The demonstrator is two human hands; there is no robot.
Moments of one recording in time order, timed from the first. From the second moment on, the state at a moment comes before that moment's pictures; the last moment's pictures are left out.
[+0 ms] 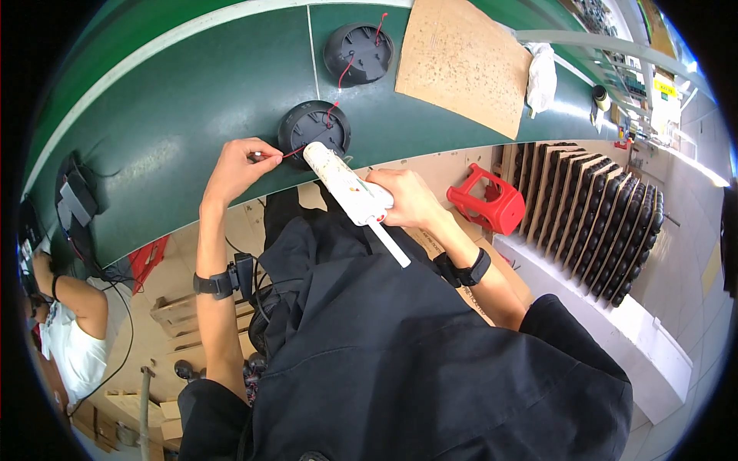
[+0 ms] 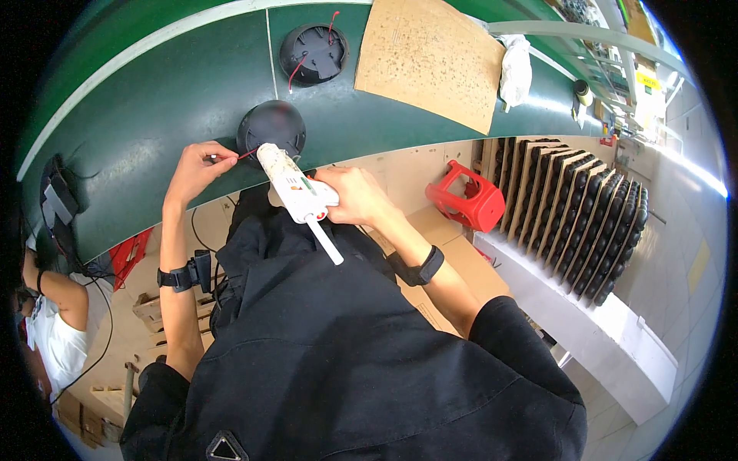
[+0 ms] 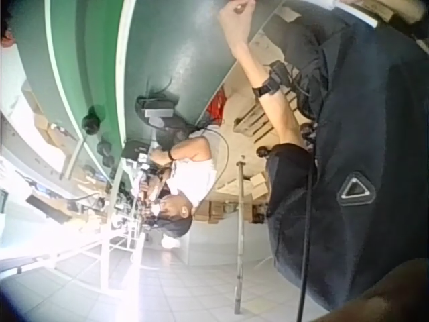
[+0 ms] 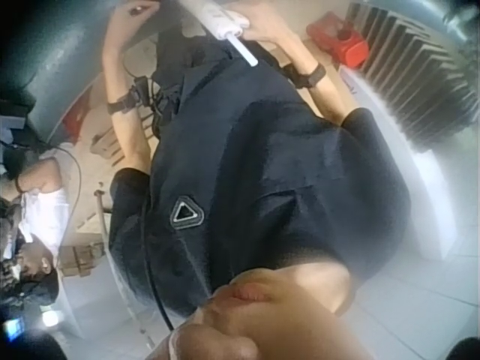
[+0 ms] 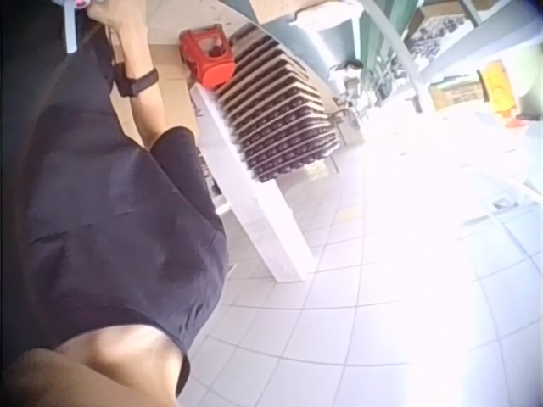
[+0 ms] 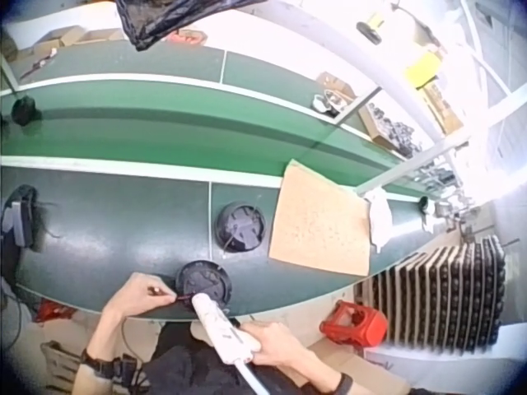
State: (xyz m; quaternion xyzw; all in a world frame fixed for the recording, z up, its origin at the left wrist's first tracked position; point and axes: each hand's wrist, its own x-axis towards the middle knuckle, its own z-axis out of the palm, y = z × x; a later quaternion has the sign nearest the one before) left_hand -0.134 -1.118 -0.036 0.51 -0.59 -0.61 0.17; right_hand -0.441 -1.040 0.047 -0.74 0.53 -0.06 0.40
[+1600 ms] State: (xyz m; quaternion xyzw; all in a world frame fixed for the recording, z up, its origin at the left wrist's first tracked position) left_hand -0.153 -1.116 -0.056 0.49 -0.68 -0.53 0.16; right_hand -0.440 -1.057 0.105 -0.59 0.63 -0.02 0.50
